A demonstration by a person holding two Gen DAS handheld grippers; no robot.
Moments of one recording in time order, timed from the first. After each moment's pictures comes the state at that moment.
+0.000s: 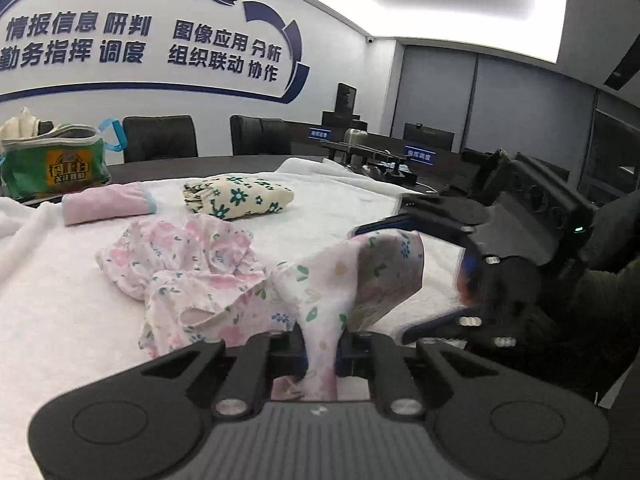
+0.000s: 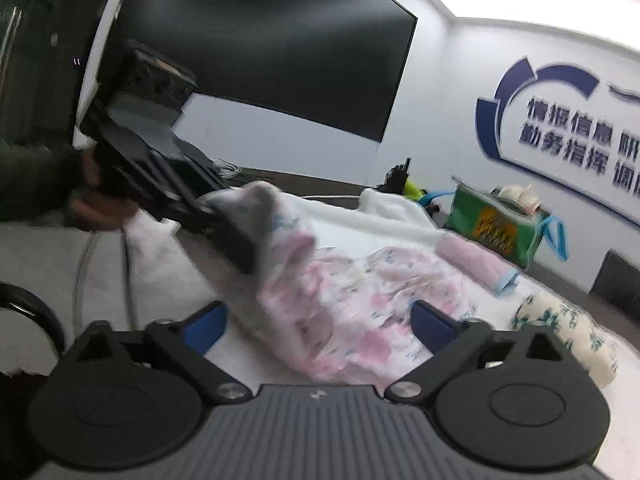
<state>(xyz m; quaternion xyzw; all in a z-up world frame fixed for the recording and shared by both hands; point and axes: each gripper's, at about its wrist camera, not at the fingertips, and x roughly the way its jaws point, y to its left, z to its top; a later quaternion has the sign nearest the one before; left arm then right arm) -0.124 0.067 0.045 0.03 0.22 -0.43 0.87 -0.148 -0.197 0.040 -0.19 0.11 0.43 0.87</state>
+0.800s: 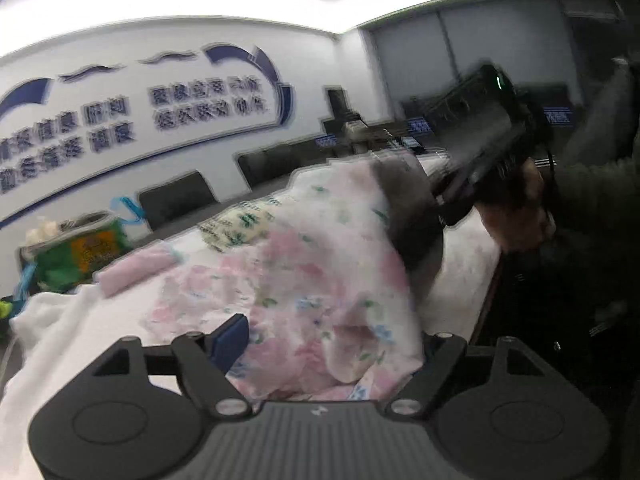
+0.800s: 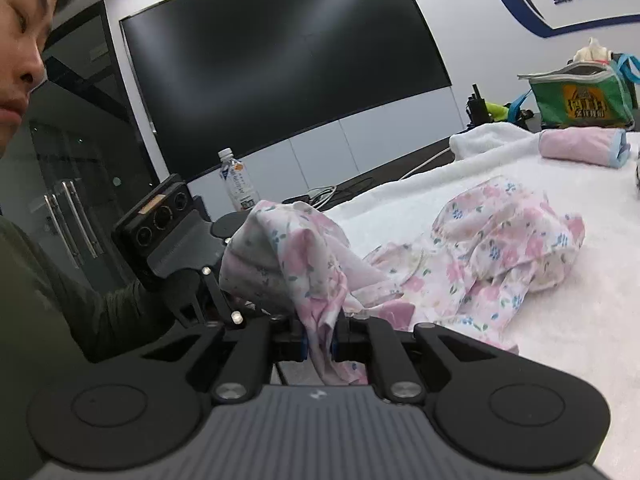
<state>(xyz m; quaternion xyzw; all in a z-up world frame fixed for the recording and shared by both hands) -0.162 0.043 0.021 0.19 0.15 -0.40 0.88 -0.093 -0.233 0.040 0.06 0.24 0.57 0.78</state>
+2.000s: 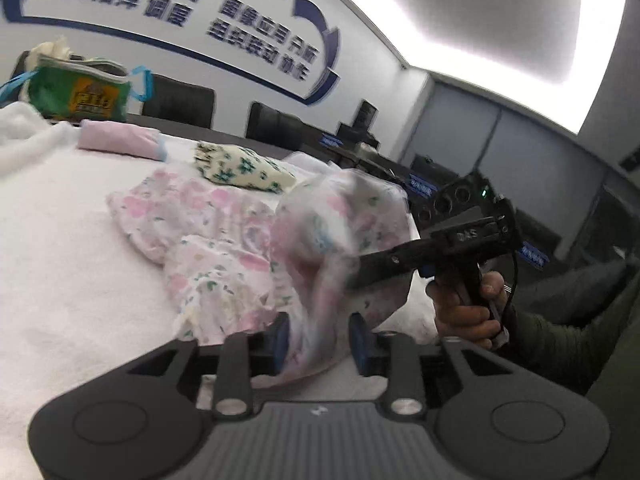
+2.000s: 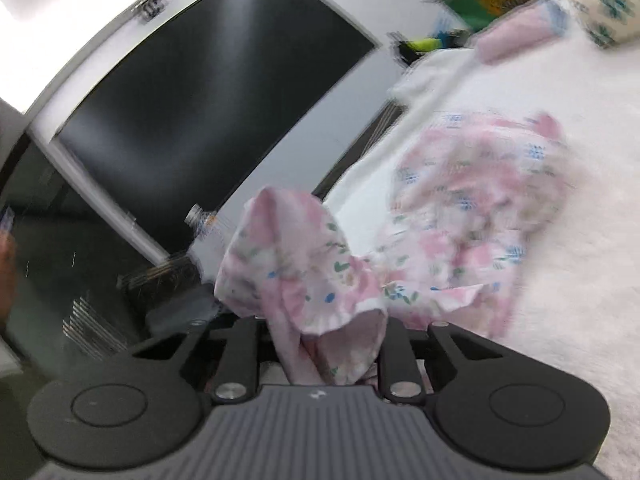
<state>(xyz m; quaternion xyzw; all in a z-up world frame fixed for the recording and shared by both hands) -0.125 0.099 0.015 -0.11 0.26 -0.42 0.86 -0.053 -0.210 0.011 0.26 0.36 0.51 0.74</state>
